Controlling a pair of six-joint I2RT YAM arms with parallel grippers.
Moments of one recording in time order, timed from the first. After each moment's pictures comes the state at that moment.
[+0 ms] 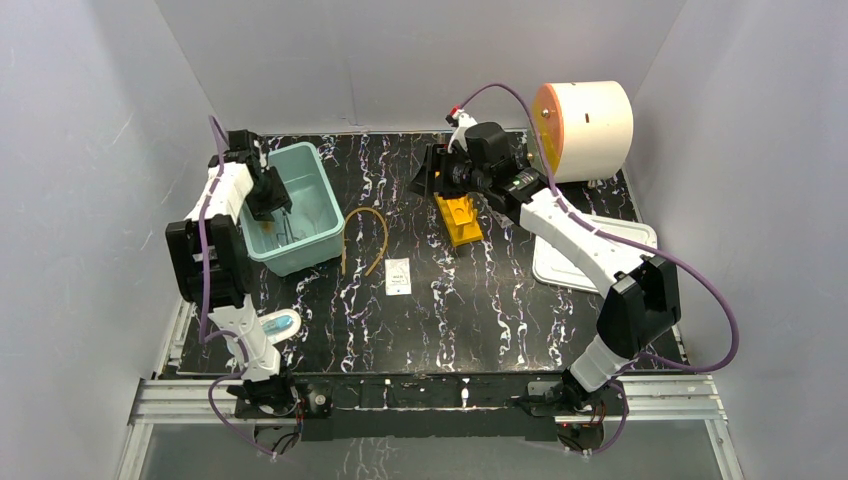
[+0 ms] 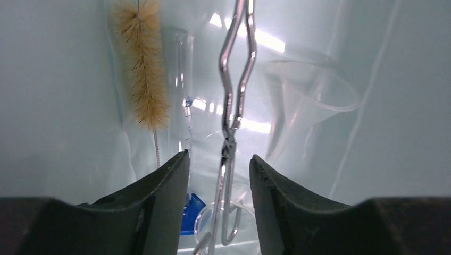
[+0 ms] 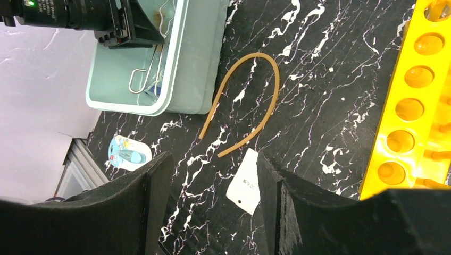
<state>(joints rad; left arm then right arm) 0.15 1.91 1.58 -0.82 0.01 -0.30 0.63 1.61 1.46 -0.30 -0.28 0.49</state>
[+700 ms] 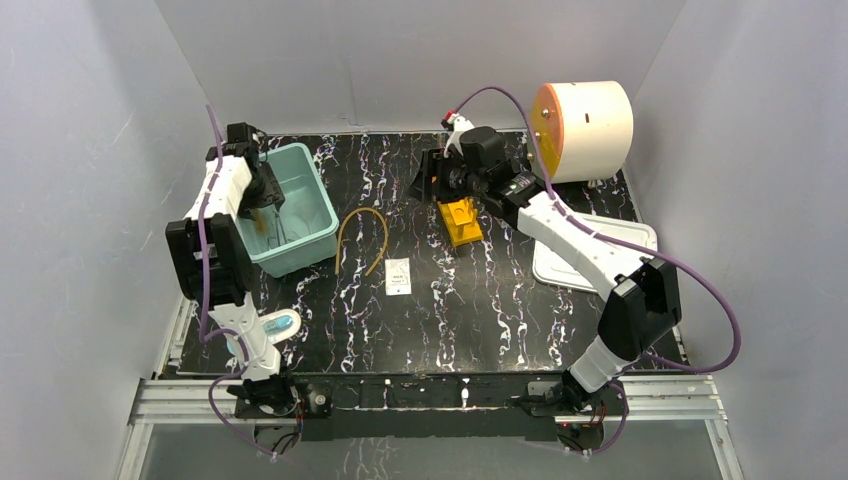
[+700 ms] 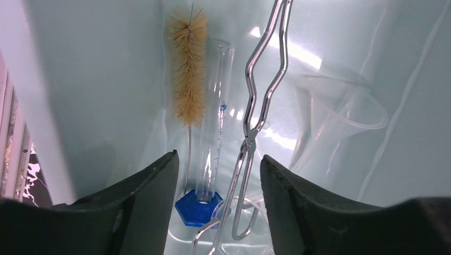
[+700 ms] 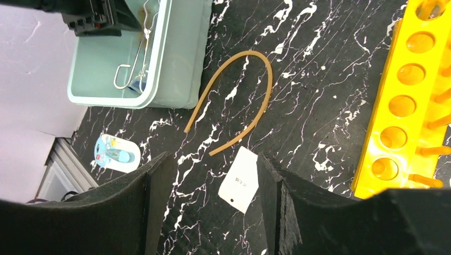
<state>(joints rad) 0.14 1.94 1.64 -0.90 -0.20 -0.29 0.66 1.60 1.44 -0.31 -0.23 0.47</state>
